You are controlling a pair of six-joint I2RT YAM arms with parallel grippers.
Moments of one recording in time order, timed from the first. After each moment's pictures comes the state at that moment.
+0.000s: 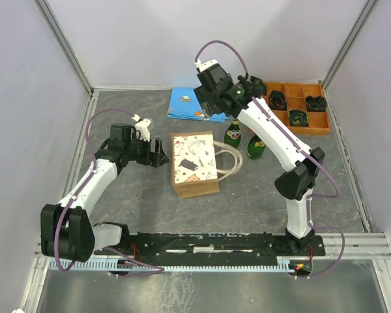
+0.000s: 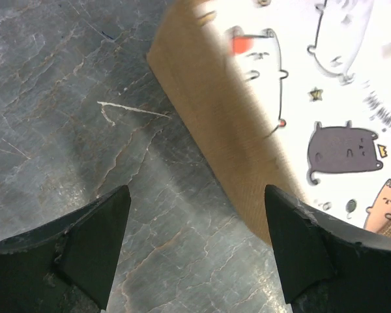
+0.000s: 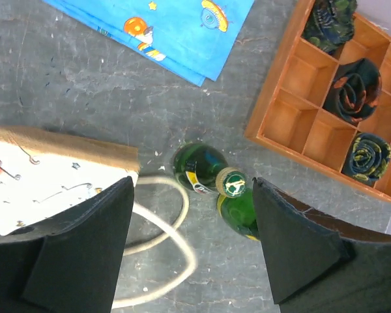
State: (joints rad) left arm -0.15 1.24 0.82 -0.38 0.48 0.02; right arm 0.74 2.01 2.27 -1.08 0.47 0.09
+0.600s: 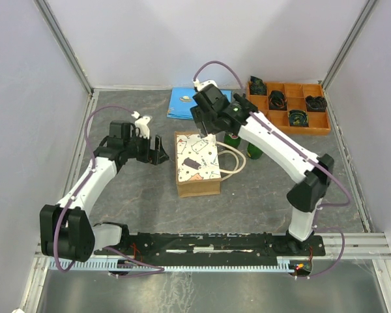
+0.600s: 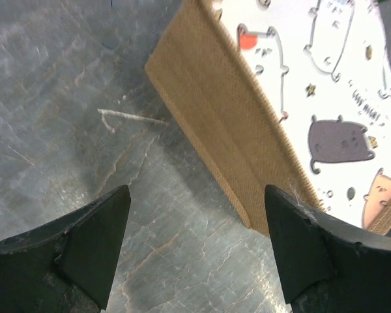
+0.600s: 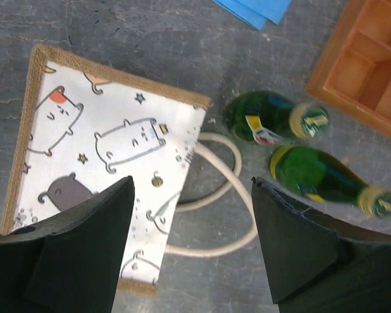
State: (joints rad) left arm -0.15 1.24 0.84 -0.38 0.50 0.02; right arm 0.80 1.87 1.99 -1.01 0.40 0.25
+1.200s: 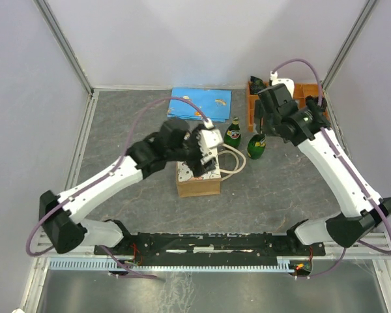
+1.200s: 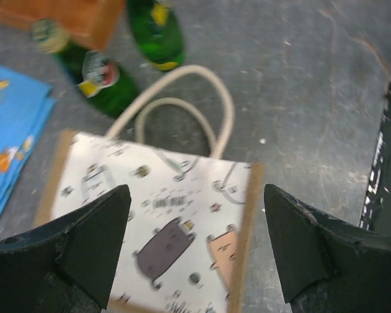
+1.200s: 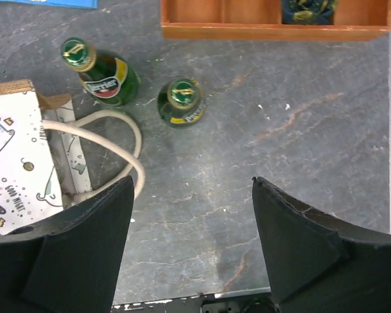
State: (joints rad) left arm -0.75 1.27 1.19 -0.43 0.31 0.34; right arm 0.54 1.41 1.68 -1.13 0.49 0.42
